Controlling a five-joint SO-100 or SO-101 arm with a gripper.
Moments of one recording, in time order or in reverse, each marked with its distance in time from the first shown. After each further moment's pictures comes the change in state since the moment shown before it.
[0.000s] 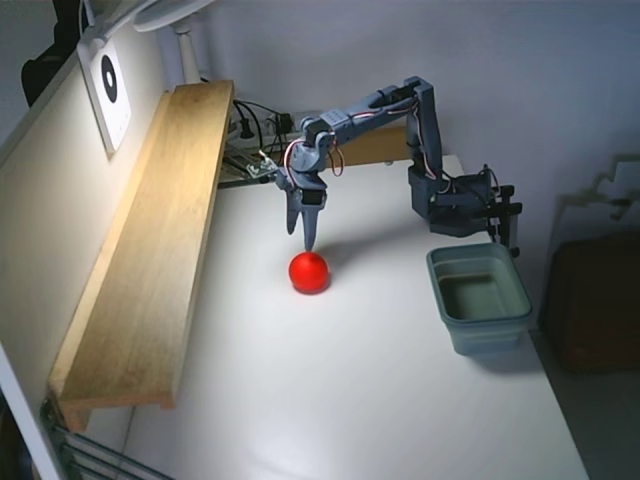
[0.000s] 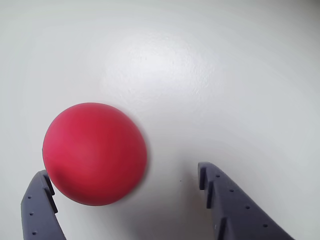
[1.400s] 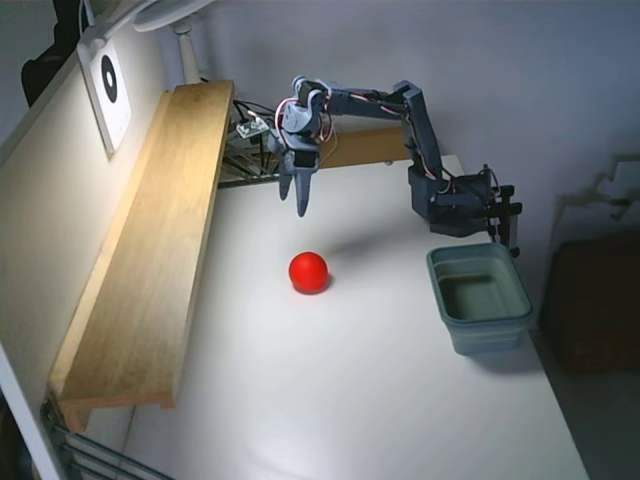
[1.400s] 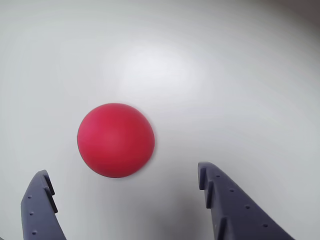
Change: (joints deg) arm 0.0 -7.9 -35.9 29.4 0.0
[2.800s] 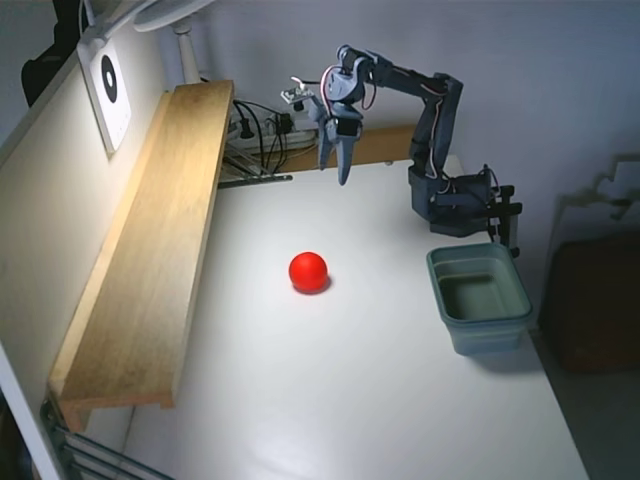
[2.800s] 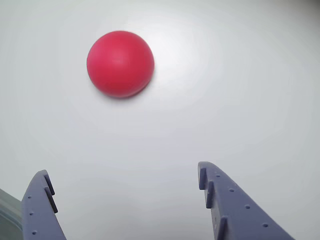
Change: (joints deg) arm 0.0 29.3 20.5 6.9 -0.1
